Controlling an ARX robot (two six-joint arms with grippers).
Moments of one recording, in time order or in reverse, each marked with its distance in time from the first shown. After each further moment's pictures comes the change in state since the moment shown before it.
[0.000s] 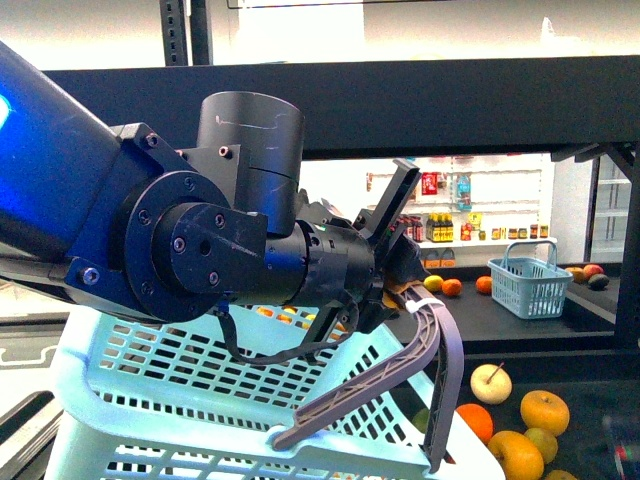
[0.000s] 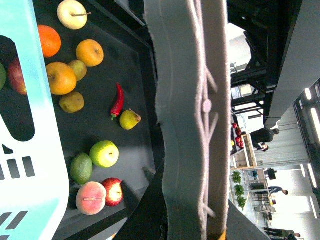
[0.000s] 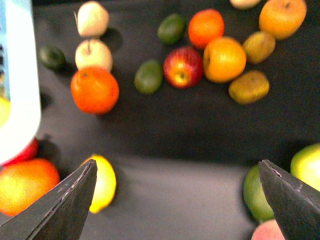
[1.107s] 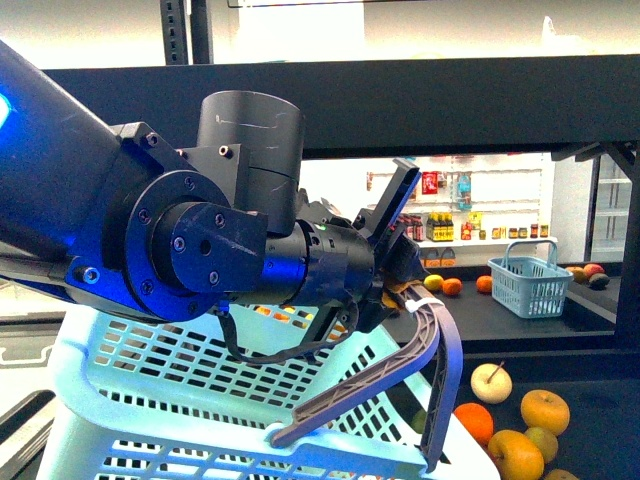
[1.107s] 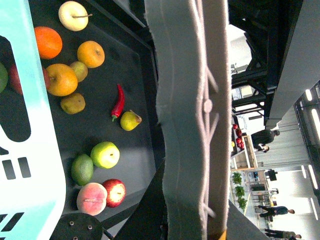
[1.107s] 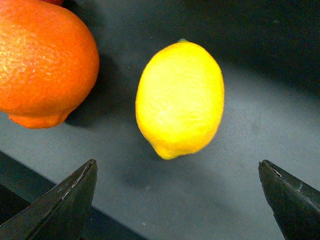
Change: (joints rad) left arm 0.000 0.000 0.000 0.000 0.000 0.000; right arm 0.341 0.603 0.381 -0.064 0.103 -0.118
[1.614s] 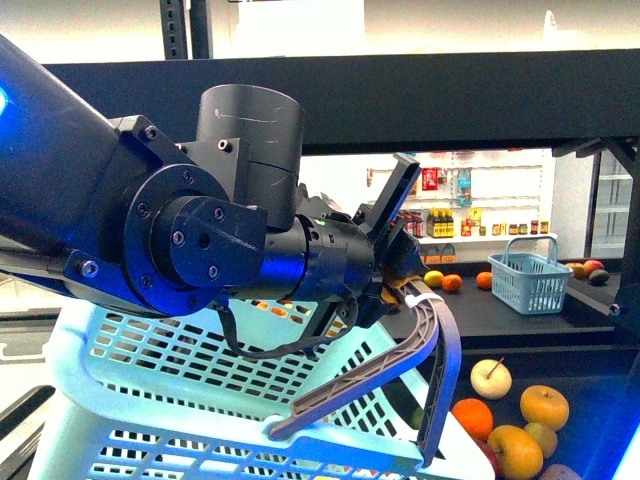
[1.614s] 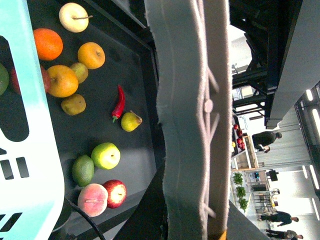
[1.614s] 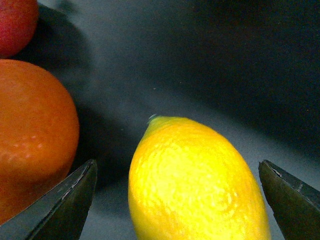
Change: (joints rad) left arm 0.000 0.000 0.000 0.000 0.000 0.005; right arm 0.047 0.139 0.252 -0.090 0.030 0.001
